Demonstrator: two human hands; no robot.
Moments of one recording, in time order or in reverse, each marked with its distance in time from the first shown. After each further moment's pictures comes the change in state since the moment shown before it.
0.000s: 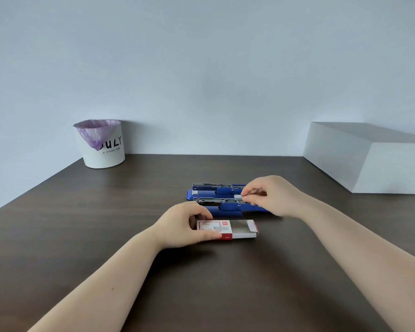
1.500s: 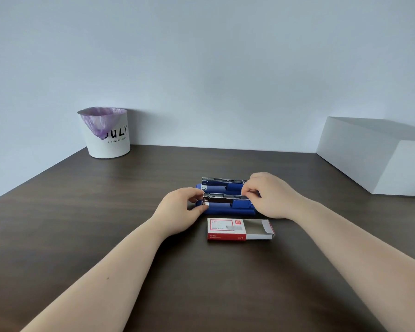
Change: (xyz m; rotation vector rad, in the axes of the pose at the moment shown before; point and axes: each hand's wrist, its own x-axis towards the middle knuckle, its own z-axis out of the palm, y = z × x) left_hand 0.017 -0.025 -0.004 0.072 0.207 -0.177; right_hand 0.029 -0.011 0.031 -0.367 0.024 -0.144
